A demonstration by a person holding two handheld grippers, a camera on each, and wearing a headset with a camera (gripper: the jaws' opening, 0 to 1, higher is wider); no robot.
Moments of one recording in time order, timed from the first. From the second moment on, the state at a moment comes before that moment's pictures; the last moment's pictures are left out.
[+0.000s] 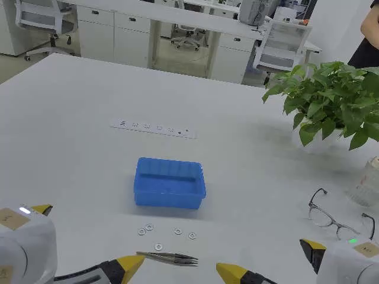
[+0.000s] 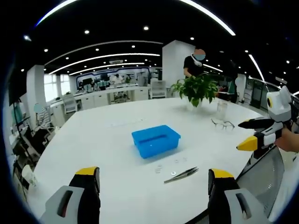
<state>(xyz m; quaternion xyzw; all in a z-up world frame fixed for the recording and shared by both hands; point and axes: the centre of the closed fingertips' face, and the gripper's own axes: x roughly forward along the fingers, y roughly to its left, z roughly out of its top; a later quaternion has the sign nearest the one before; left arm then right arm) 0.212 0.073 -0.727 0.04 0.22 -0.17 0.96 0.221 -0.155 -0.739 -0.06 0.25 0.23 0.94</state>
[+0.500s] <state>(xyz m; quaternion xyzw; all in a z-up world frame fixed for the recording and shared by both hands) 0.212 0.074 -0.731 0.04 0.22 -0.18 0.96 0.218 -0.154 -0.740 -0.06 0.26 0.23 0.94</state>
